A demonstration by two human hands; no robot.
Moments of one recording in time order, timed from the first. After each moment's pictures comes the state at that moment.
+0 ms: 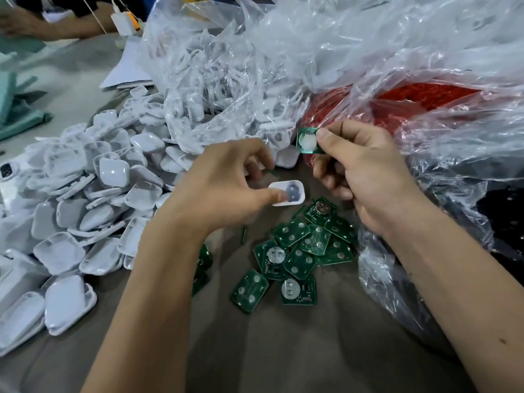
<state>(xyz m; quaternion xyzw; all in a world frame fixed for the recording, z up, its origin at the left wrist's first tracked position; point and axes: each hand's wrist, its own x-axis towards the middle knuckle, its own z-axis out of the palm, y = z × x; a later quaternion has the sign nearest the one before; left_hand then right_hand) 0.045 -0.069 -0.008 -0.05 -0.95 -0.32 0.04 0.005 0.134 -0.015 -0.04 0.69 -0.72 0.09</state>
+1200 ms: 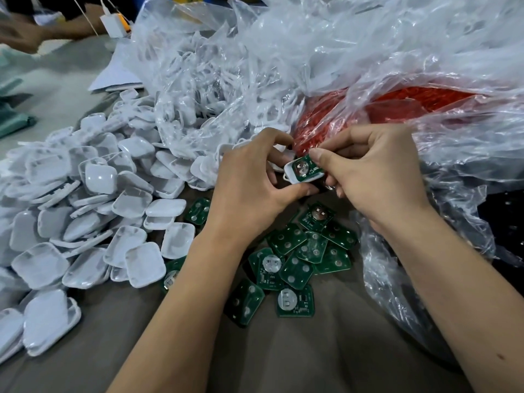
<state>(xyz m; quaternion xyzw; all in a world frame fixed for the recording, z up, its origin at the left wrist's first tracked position) 0.021 -0.031 -0.045 -0.08 -0.89 -0.39 0.22 -0.006 0.143 -0.028 -0.08 0.80 -0.59 -0.09</state>
